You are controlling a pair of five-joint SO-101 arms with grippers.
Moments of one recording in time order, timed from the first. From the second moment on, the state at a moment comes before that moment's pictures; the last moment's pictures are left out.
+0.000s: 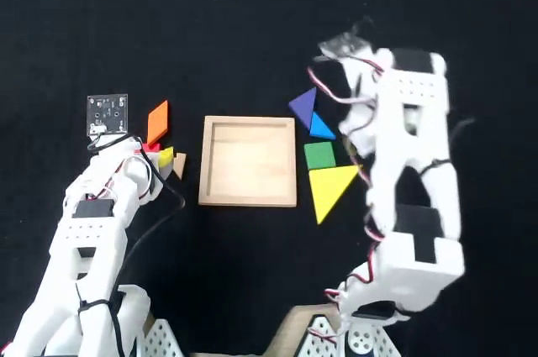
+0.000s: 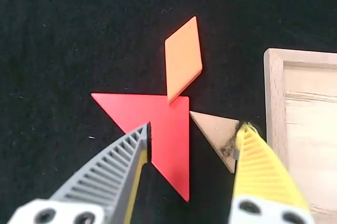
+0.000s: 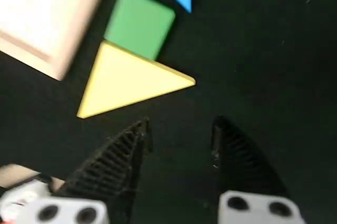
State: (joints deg) left arm -7.9 -39.3 73.2 20.7 -1.5; right arm 9.8 10.3 3.4 87.0 40.8
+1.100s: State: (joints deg) left arm -7.9 -39.3 73.2 18.2 -1.5; right arm 7.4 14.1 22.4 56.0 47.0
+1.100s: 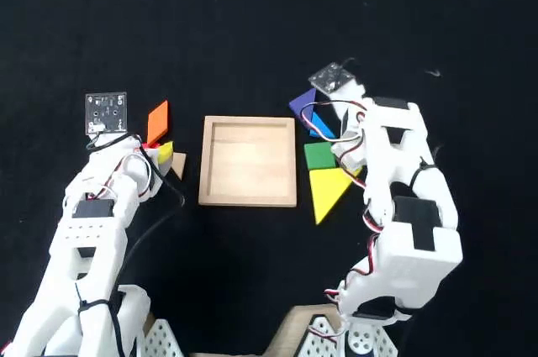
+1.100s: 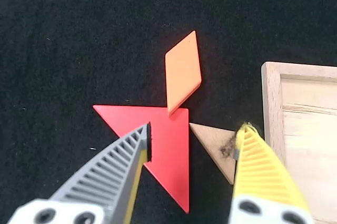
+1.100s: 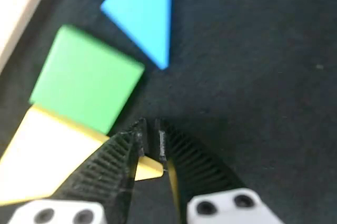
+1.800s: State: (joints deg) left arm -7.9 -39.3 73.2 18.2 -1.5; right arm 12.0 -8.0 42.3 67.1 66.2
